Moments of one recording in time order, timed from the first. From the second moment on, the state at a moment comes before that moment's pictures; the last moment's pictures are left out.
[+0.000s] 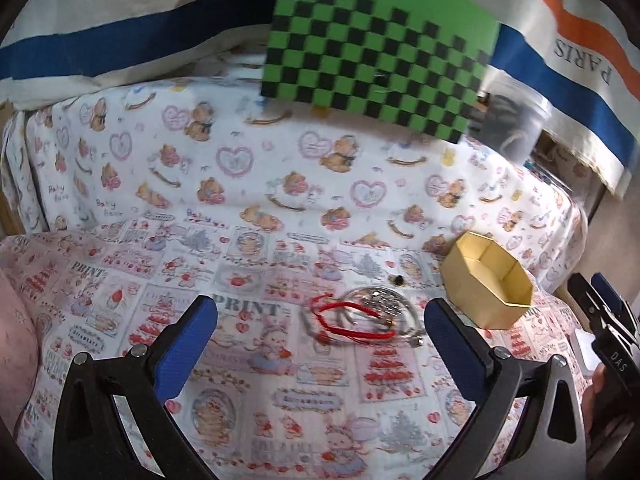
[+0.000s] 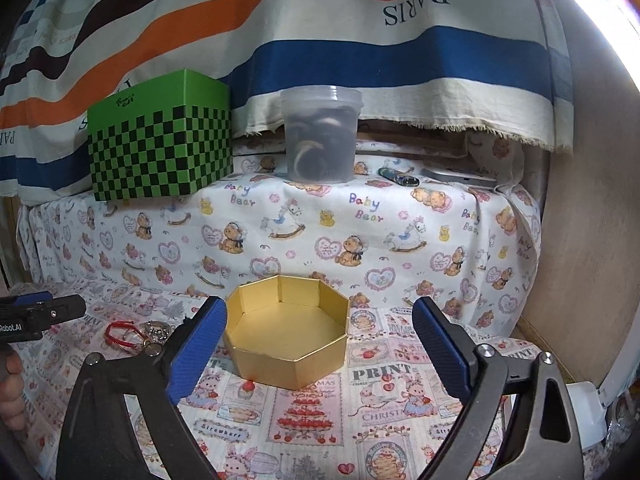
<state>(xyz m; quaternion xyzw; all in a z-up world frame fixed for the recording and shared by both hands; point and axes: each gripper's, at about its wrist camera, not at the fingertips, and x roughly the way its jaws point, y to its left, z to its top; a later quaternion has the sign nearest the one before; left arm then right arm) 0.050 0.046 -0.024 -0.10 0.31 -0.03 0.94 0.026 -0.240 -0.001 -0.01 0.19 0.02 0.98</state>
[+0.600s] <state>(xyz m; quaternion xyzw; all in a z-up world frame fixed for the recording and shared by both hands) 0.091 0.028 -0.053 -0.07 0.41 -0.02 0.91 0.038 -0.249 -0.008 0.02 0.23 0.02 0.97</state>
